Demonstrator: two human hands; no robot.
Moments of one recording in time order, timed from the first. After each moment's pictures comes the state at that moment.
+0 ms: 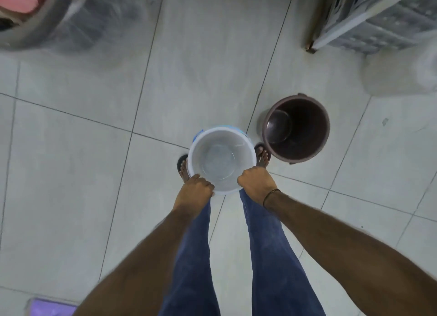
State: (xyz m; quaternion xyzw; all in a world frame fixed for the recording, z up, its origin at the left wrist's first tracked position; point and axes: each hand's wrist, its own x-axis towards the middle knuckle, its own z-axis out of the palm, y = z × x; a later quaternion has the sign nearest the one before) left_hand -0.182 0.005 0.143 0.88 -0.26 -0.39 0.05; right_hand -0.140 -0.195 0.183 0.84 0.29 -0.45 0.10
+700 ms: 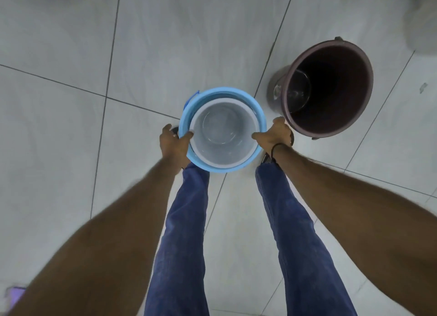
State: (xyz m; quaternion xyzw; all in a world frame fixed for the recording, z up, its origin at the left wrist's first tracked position) left_hand -0.169 0.026 -0.020 0.71 0.44 -0.32 0.44; right_hand -0.158 -0.218 -0.008 0.82 -0.37 -0.38 -0.19
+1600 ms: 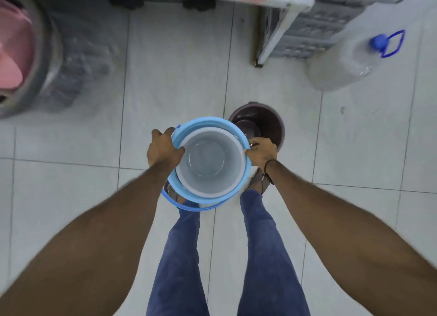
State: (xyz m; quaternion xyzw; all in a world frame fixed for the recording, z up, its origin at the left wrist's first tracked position) left_hand -0.056 -0.084 0.234 0.94 0.08 -0.29 0.16; right_hand -0.126 -0.334 0.220 0.80 -0.40 -0.27 -0.37
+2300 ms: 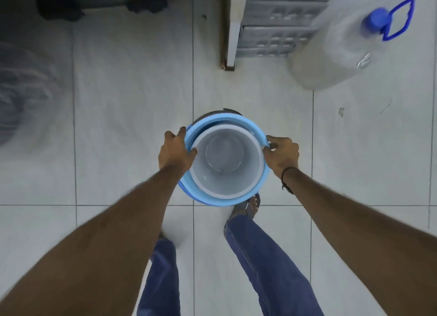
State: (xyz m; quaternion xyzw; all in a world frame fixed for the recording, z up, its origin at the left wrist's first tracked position) left_hand -0.012 -0.321 0.063 0.94 0.01 -0.31 0.12; right_hand -0.111 -0.555 0.083 0.81 -0.42 -0.18 -0.36
